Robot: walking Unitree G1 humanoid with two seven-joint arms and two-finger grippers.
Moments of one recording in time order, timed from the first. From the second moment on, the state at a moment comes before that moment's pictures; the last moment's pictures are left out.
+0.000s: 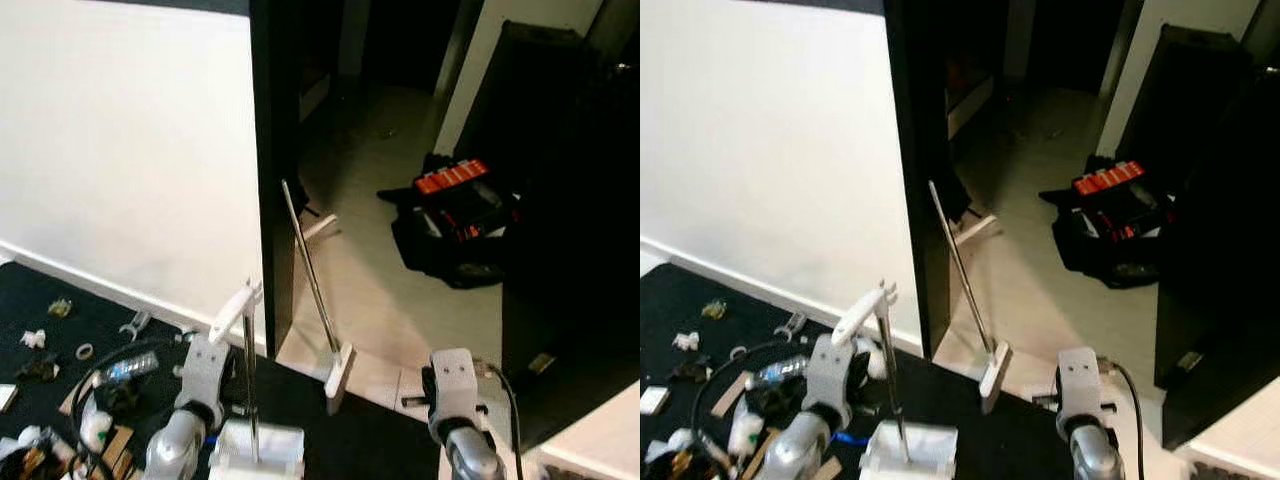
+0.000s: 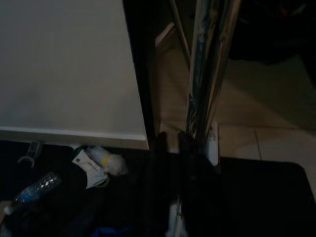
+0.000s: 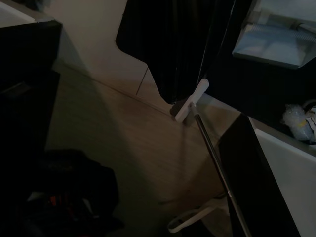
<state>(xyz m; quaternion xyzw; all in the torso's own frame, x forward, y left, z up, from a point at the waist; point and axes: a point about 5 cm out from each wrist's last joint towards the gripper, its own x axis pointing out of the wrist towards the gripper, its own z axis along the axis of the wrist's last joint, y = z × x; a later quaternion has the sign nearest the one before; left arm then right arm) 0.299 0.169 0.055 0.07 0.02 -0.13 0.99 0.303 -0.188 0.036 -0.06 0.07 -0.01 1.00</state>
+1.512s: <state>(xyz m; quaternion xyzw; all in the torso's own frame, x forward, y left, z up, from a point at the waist) 0.299 0.150 0.034 0.12 0.07 -0.16 0.98 0.304 -0.185 0.037 -0.05 0.07 -0.01 1.00</state>
